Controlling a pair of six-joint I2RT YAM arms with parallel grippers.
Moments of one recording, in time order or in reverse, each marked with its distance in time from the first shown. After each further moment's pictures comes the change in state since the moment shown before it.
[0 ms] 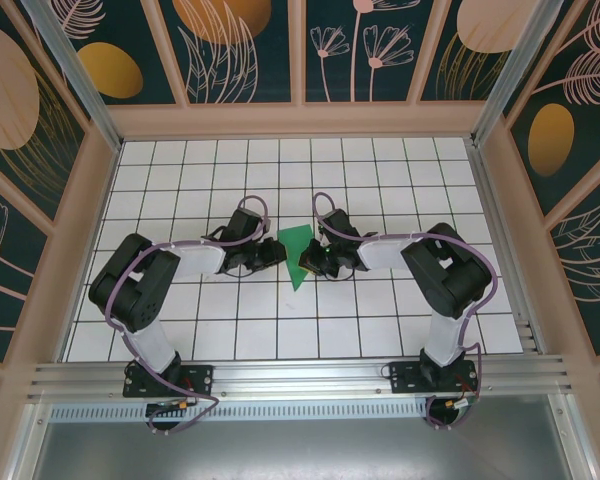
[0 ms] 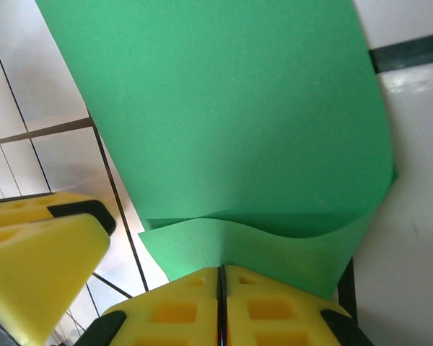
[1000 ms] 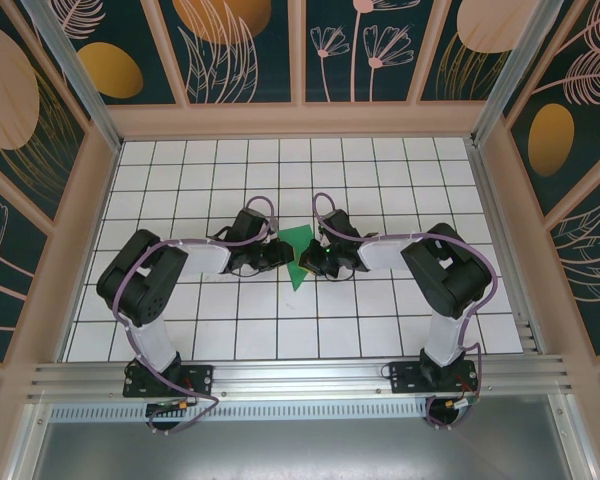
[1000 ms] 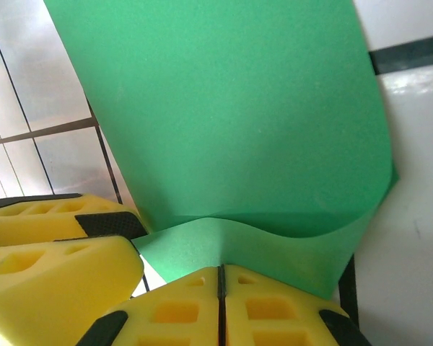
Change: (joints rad) left arm -0.017 0.053 0.020 0.064 0.071 0.000; right arm -0.001 0.000 -0.009 0.019 -0.002 0.000
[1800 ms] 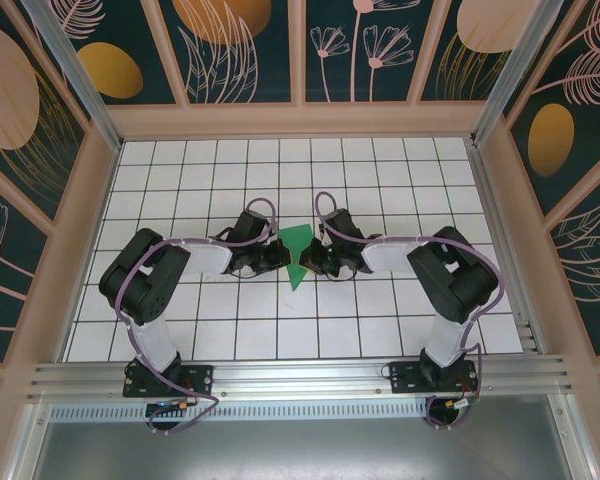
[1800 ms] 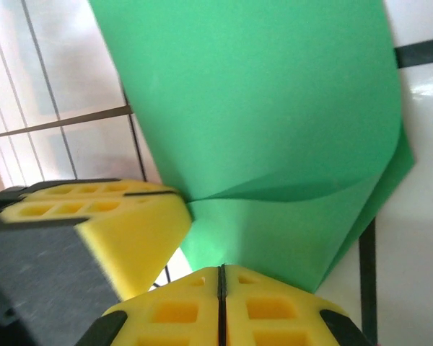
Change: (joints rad) left arm -0.006 0.013 0.003 -0.024 -0.046 0.009; right arm -0.006 -0.054 -0.031 0.030 -0.019 -0.016
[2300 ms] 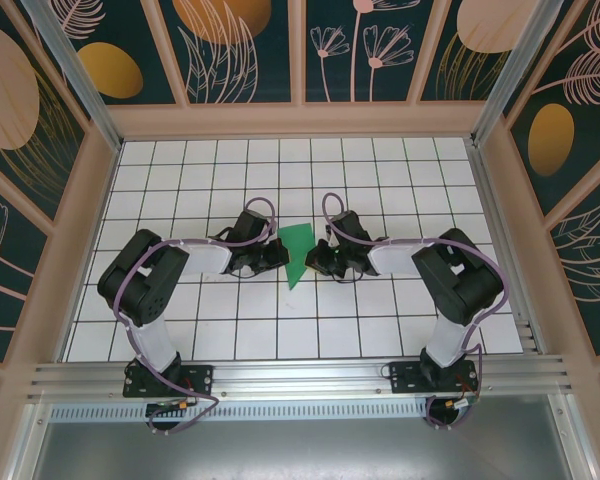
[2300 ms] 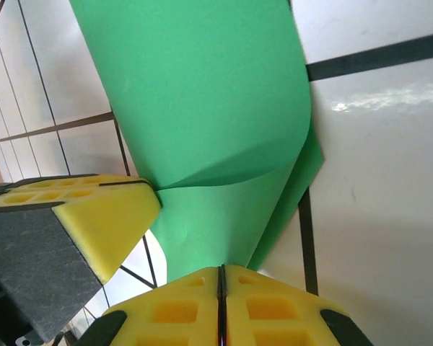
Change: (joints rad) left arm 0.000 -0.011 0.000 -0.014 -0.041 0.007; right arm -0.034 -0.021 -0.054 0.037 -0.013 -0.020
